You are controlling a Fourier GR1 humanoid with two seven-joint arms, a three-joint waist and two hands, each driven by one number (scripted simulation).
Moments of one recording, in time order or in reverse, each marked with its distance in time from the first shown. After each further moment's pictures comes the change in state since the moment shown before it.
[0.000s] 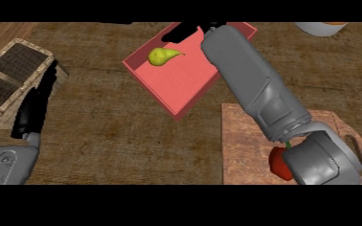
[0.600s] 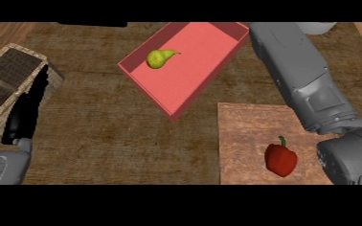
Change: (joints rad) left arm 0.038 0.015 0.036 -0.003 0.011 -0.013 -0.012; right arm 0.063 -0.163 -0.198 -0.029 -0.171 0.086 -0.200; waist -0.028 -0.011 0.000
